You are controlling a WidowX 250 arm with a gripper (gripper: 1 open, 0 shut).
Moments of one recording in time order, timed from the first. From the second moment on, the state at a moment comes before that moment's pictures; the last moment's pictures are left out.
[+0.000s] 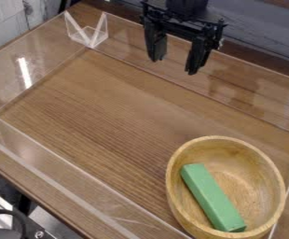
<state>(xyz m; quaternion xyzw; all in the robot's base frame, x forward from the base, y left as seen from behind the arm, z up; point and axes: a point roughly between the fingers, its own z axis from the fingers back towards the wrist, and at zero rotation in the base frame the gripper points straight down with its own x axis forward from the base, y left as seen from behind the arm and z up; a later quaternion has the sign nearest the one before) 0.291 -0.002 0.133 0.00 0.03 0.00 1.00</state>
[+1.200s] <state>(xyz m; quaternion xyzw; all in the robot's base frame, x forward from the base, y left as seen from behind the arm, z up) 0.214 -0.098 0.058 -0.06 0.01 0.34 0.94</state>
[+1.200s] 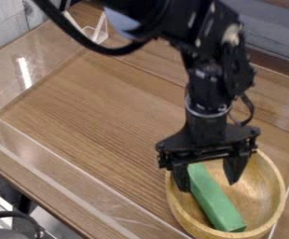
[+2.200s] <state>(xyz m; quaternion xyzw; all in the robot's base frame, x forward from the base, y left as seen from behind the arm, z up) 0.222 -0.105 0.033 -0.07 0.00 0.35 0.93</state>
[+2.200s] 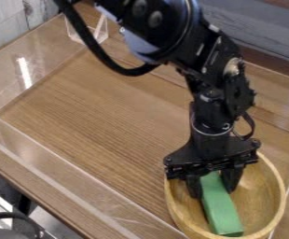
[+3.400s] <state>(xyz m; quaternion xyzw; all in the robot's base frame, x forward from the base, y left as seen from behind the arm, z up) 0.213 -0.105 0.041 -0.07 0.02 0.35 0.94</state>
